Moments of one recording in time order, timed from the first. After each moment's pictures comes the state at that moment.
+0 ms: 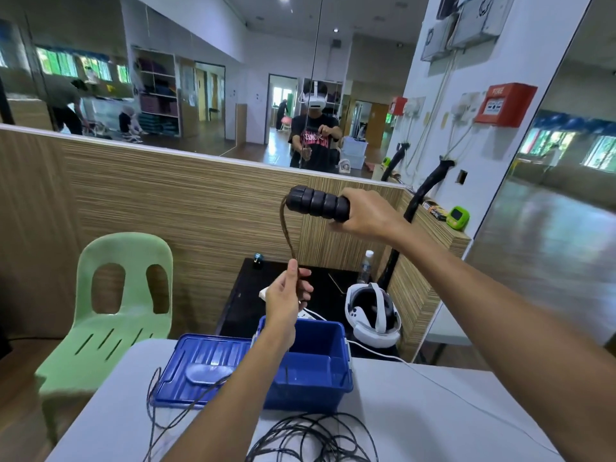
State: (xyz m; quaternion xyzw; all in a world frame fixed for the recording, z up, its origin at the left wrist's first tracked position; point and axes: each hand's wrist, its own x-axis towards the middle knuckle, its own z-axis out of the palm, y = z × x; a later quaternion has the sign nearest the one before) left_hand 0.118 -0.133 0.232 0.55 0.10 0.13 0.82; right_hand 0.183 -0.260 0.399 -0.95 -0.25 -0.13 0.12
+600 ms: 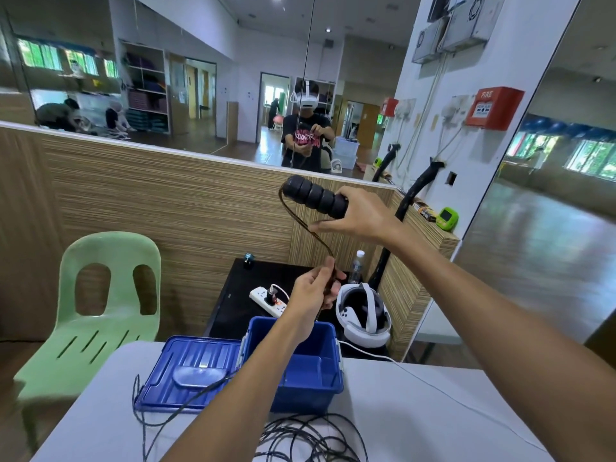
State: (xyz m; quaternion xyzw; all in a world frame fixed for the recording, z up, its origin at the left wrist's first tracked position) left_hand 0.128 -0.168 0.255 0.56 -0.04 0.00 0.83; right_hand 0.175 -0.265 0.401 -0.94 -0.24 -0.14 0.18
